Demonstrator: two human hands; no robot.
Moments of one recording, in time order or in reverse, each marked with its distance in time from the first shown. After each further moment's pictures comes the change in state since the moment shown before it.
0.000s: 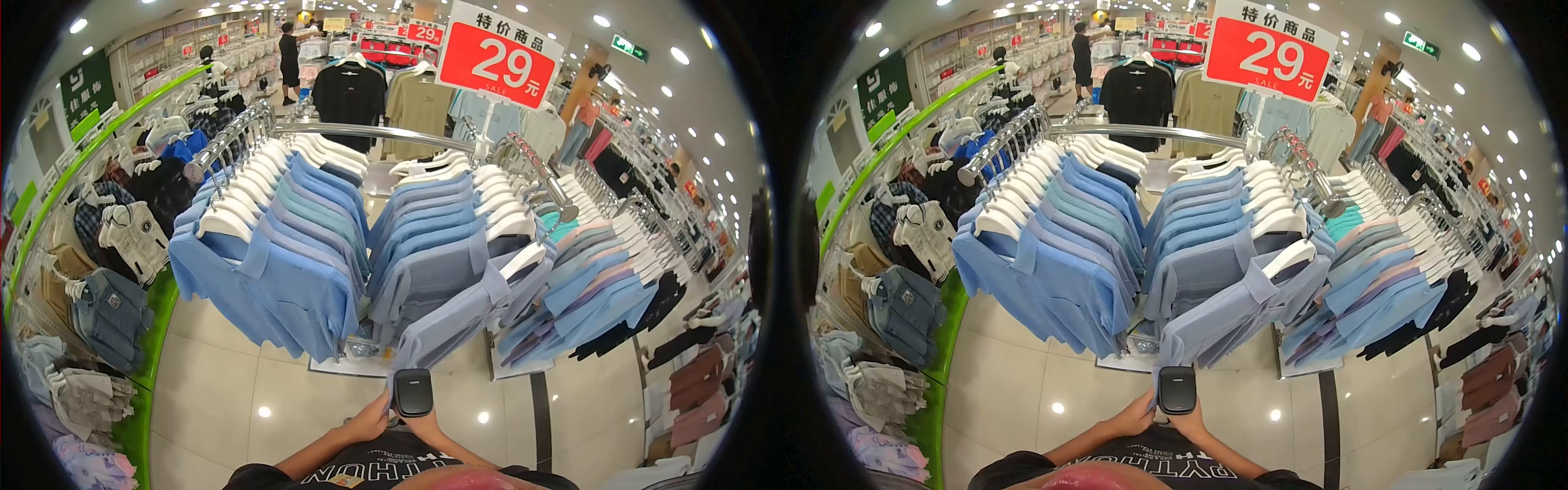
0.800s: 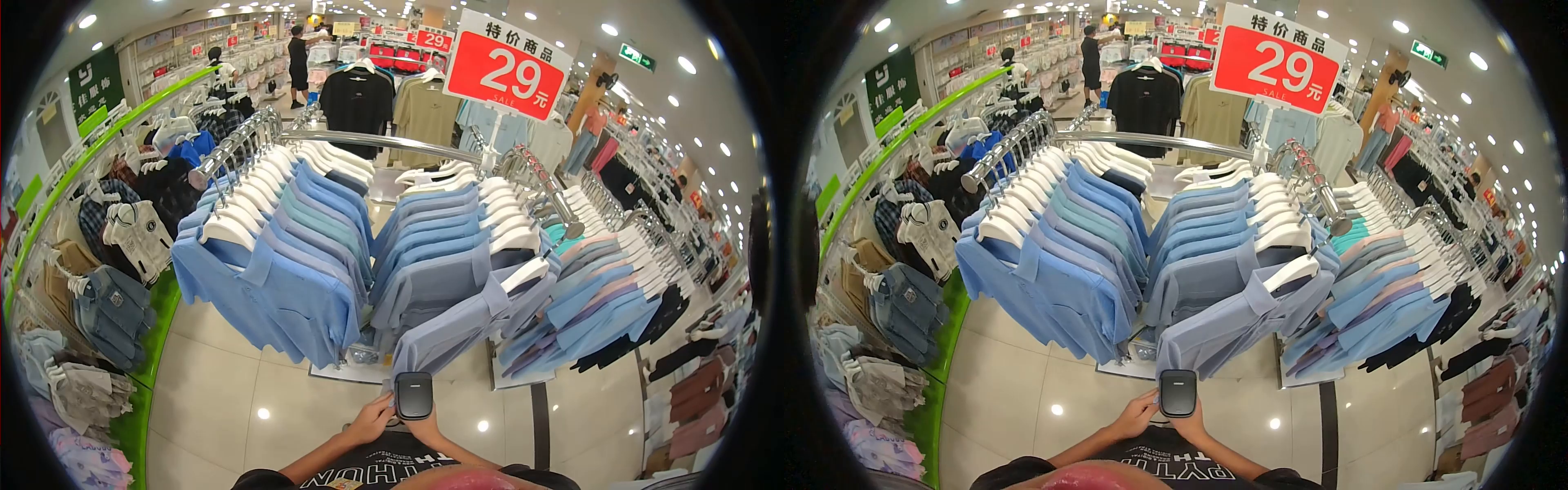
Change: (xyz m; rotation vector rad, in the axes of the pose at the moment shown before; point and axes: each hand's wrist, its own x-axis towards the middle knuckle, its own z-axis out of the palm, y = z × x) left_hand 0.017 -0.005 0.005 -0.105 0.195 -0.027; right_hand 0.020 0.004 -0.010 -0.020 -0.065 -0.037
